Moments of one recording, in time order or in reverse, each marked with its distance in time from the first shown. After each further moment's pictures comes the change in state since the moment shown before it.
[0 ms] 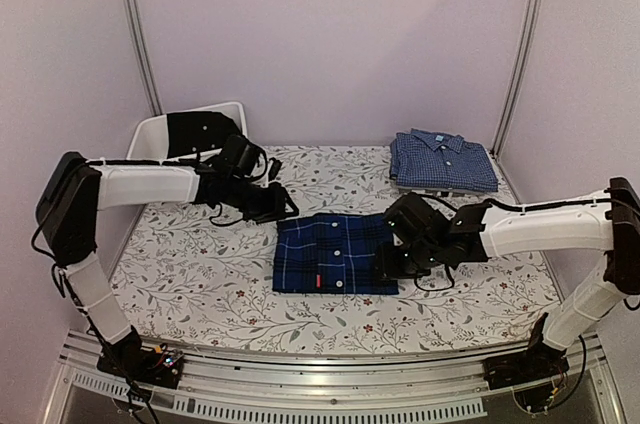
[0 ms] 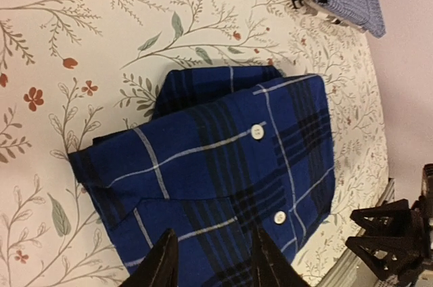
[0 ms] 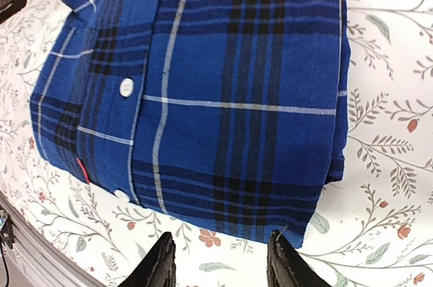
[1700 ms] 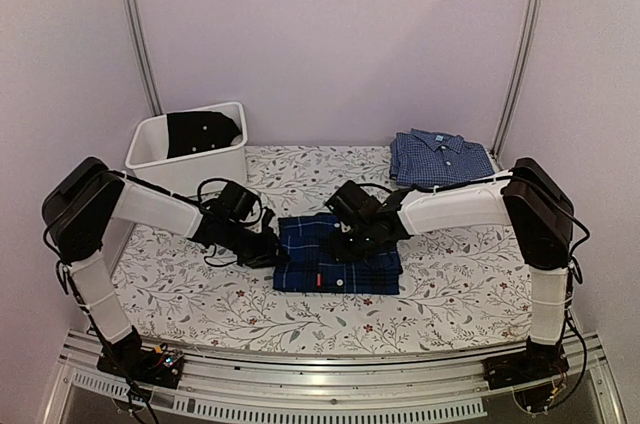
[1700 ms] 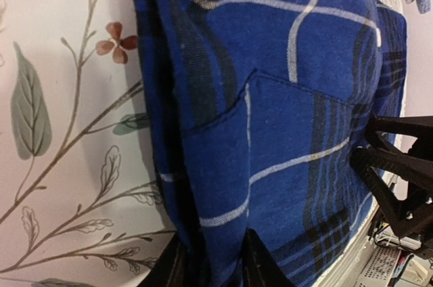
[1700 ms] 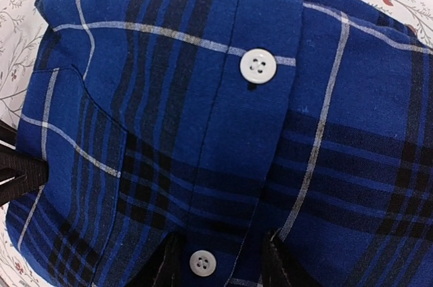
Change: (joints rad) left arm -0.014 -0.015 -0.326 0.191 0.082 -0.117; right arm -0.042 0.484 0.452 0.006 0.000 -0.197
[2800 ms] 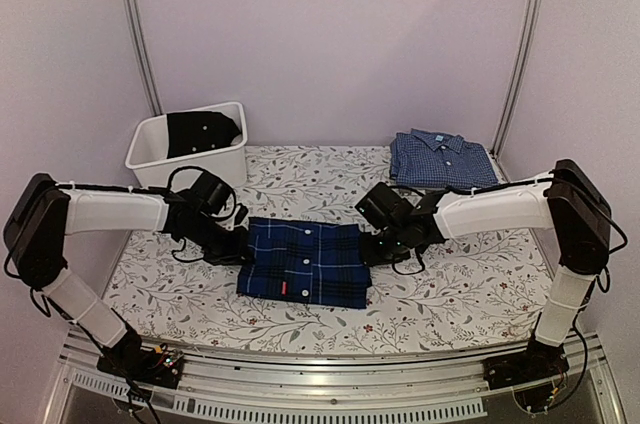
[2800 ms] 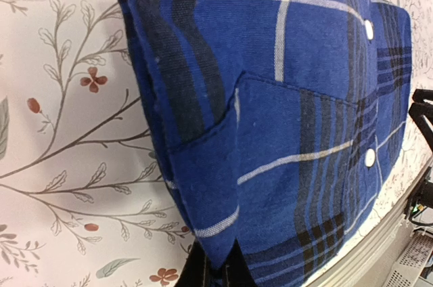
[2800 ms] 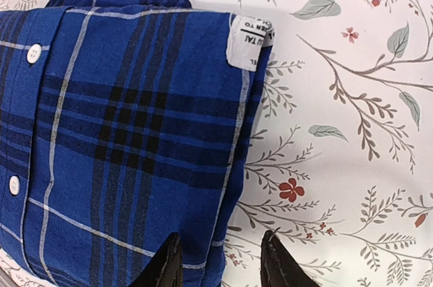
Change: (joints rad) left arm 0.065 -0.252 -0.032 -0.350 -0.086 0.151; right arm -0.034 -0.212 -0.229 -0.011 0.028 0.045
